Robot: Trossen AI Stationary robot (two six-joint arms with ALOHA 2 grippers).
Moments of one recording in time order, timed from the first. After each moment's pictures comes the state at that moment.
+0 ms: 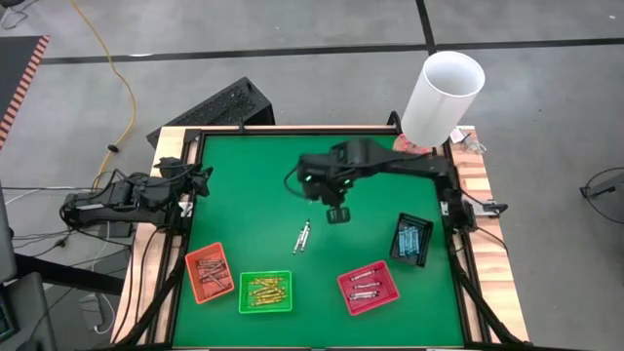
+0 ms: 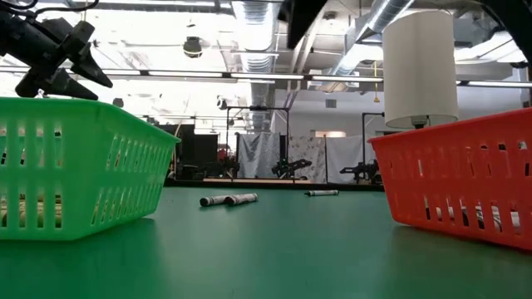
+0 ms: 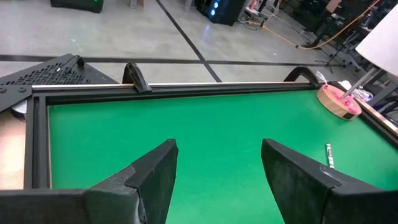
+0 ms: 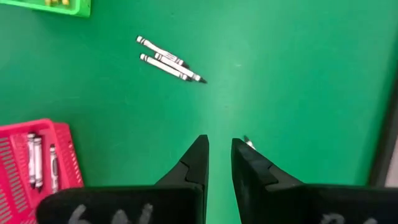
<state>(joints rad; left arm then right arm) 0.00 0.11 0.46 -0.78 -0.86 -0.76 -0.01 1.99 2.33 -1.56 0.04 -0.20</state>
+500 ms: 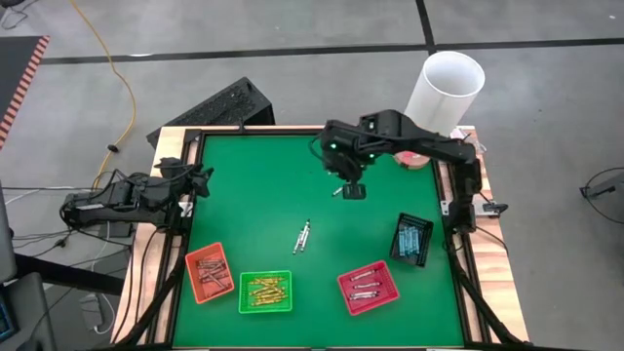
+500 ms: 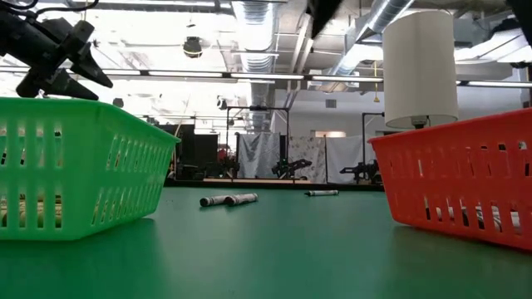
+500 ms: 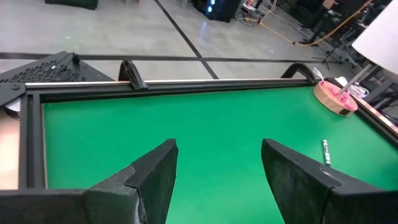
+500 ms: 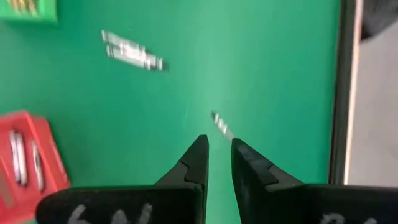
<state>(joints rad) 0.00 0.11 0.46 -0.78 -0.84 -0.76 -0.14 1.82 2.24 -1.57 0.06 -0.21</state>
